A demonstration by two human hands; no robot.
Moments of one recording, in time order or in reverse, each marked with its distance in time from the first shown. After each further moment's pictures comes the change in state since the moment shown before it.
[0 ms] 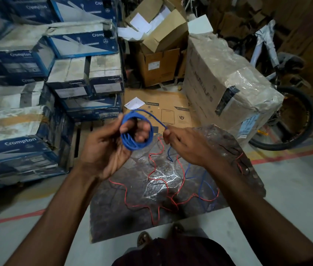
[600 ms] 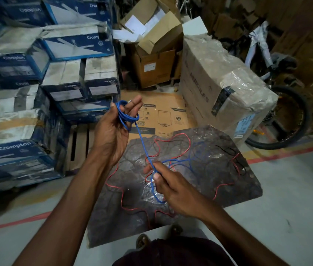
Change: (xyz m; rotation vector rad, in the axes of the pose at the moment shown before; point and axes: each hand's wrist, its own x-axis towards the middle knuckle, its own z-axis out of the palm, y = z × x) left_hand 0.054 -0.006 -0.035 0.294 0.487 0.403; right_hand -0.082 -0.047 0.041 0.556 -0.170 0.082
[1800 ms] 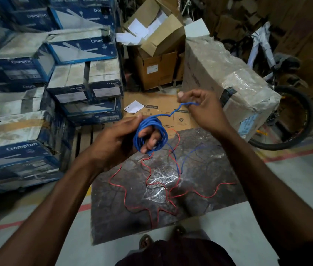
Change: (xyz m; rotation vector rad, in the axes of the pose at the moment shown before) left_hand -0.049 0.032 0.031 0.316 -0.601 -0.341; right_hand 0.103 -0.023 -0.132 -0.023 0.536 0.067
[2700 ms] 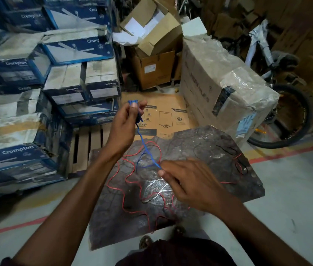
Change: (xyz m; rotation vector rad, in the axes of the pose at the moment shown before) left_hand 0.057 -0.048 -0.052 0.548 0.704 0.207; right_hand -0.139 0.006 0.021 -0.604 -0.346 -0.549
